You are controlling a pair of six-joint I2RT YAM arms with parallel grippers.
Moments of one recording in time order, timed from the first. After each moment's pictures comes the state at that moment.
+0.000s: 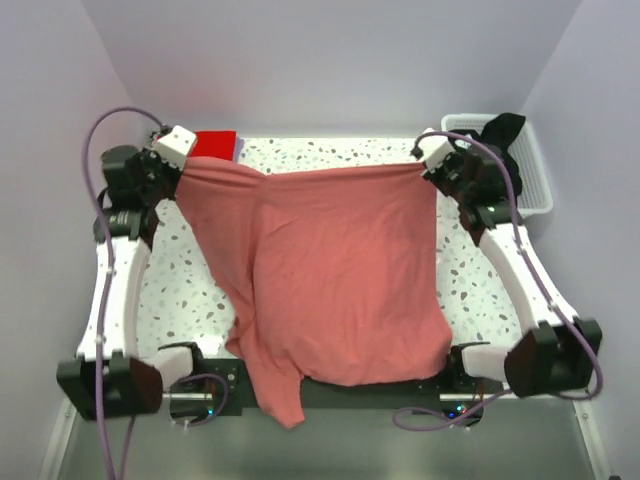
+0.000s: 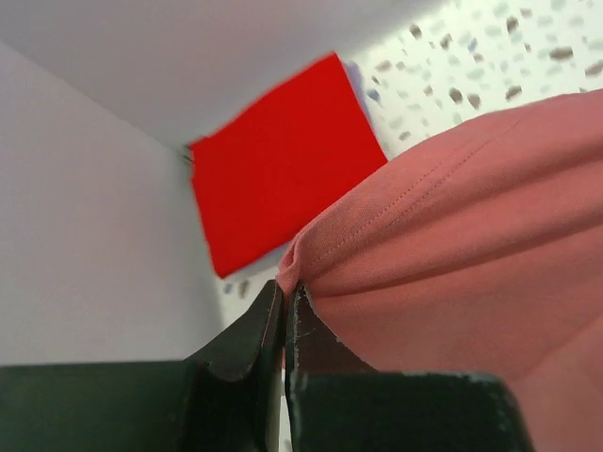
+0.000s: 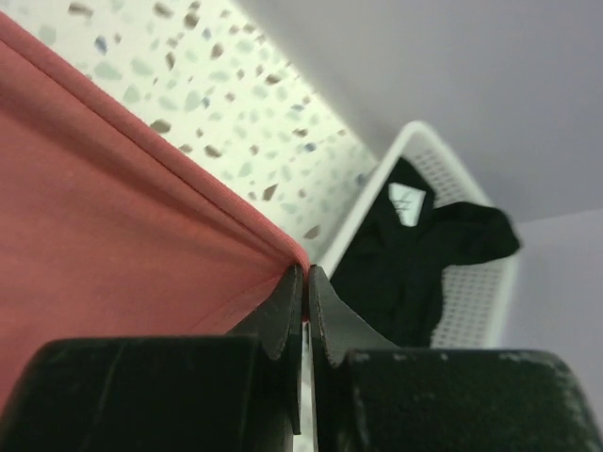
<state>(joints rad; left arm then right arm) 0.14 1.08 1.17 -0.37 0.21 0.55 0.12 1.22 1.14 -0.22 -0.11 -0.71</state>
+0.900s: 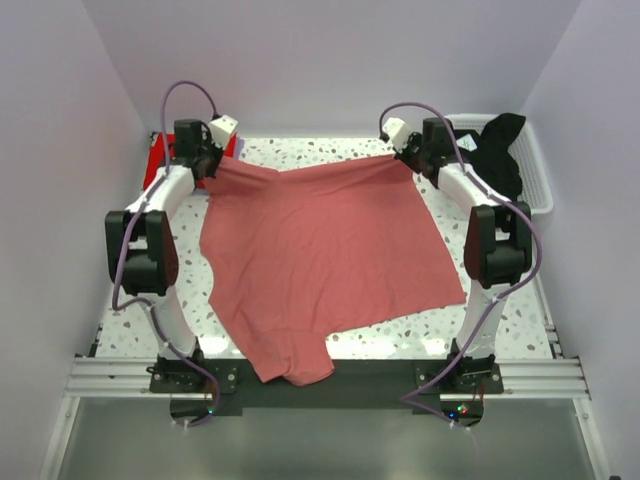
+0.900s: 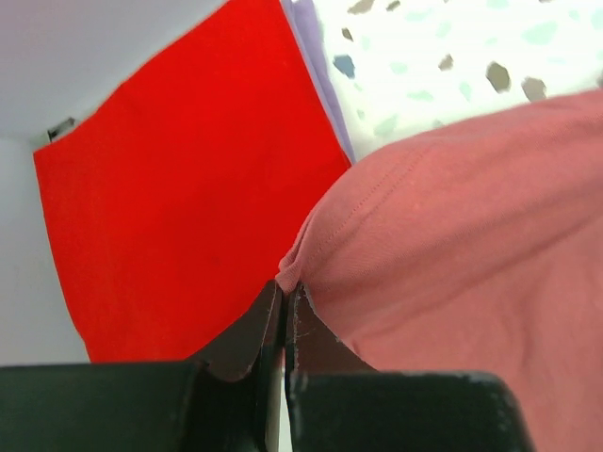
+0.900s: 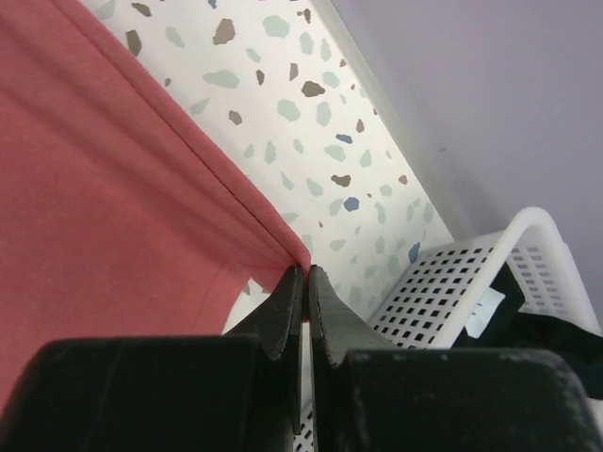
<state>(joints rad) 0.00 1.93 1.51 -0.20 0.06 0.50 0.13 2.01 1.57 -0.14 -0.13 -0.83</state>
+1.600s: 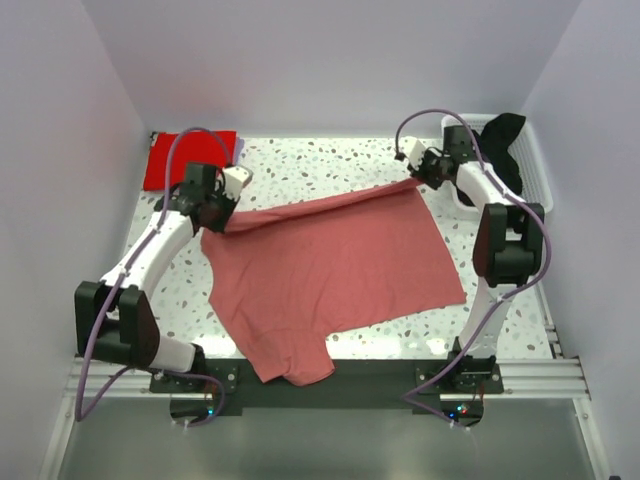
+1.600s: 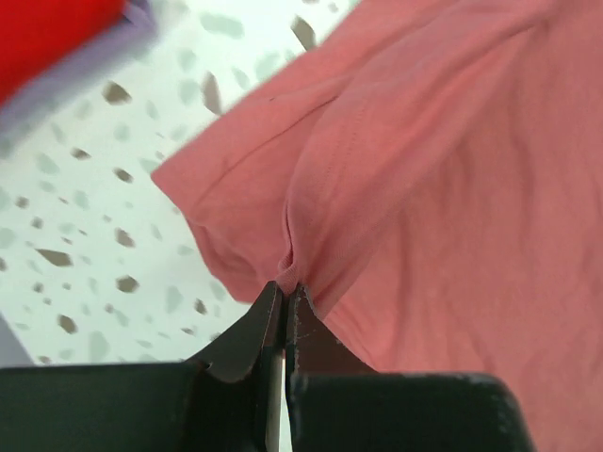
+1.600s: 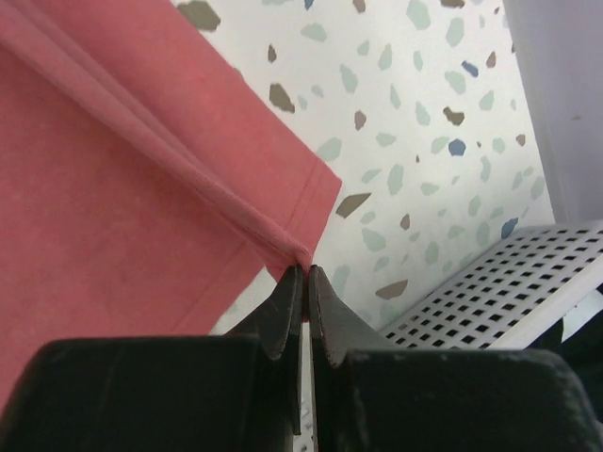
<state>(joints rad) -0.15 1.43 1.12 -0.59 0.03 0.35 0.02 2.01 1.58 -0.44 -0.36 -1.03</state>
